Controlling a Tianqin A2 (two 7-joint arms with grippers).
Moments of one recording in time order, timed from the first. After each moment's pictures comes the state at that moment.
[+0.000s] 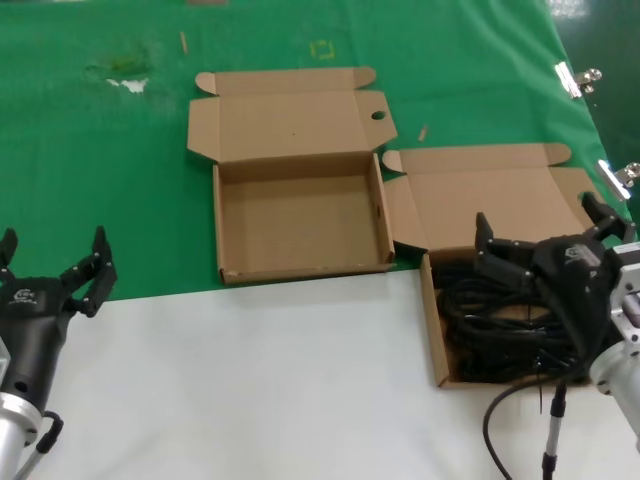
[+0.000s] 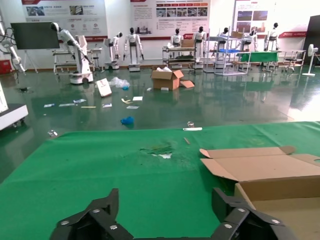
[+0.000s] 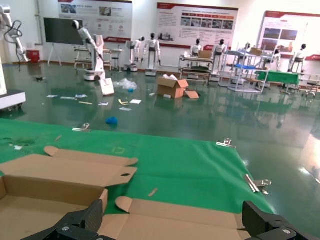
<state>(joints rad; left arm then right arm) 0.00 -0.30 1.60 -1.60 -1.80 0.00 0.00 -0.01 0.39 -1.67 1.62 1.86 0.04 0.00</state>
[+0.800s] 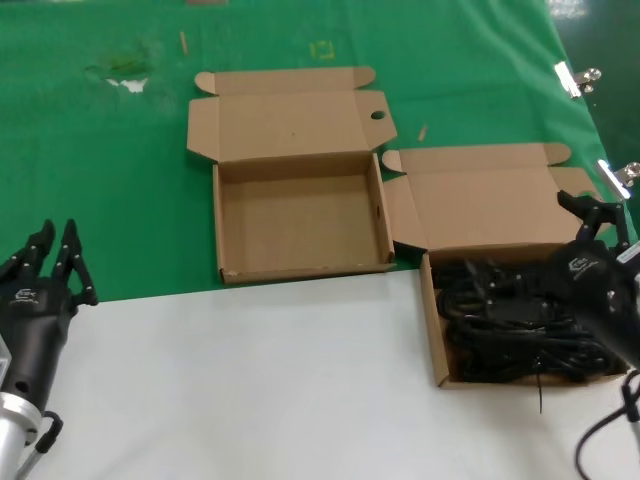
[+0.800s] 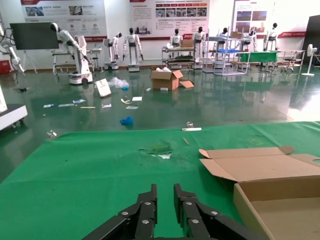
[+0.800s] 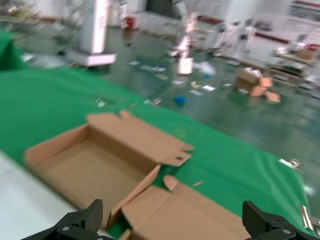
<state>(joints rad) 0.00 -0.30 1.60 -1.60 -1.80 0.00 0.00 0.01 0.92 -1.91 1.74 1.99 0.00 0.07</state>
